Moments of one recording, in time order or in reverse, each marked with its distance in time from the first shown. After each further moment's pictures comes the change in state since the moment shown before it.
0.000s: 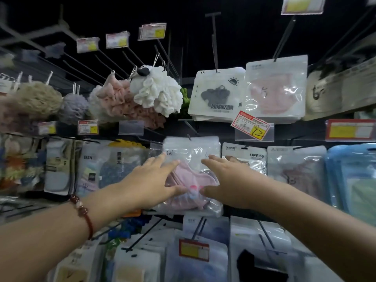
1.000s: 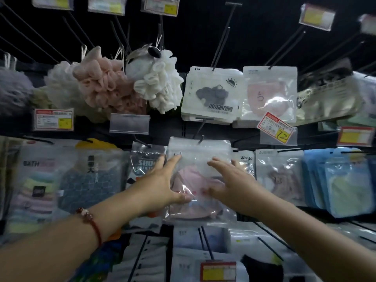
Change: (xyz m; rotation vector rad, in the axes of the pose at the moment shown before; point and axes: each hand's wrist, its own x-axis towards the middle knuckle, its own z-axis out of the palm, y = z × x) left_hand 0.086 -0.068 0.060 -0.532 0.029 0.224; right_hand 0.061 -0.029 0.049 0.136 0.147 0.359
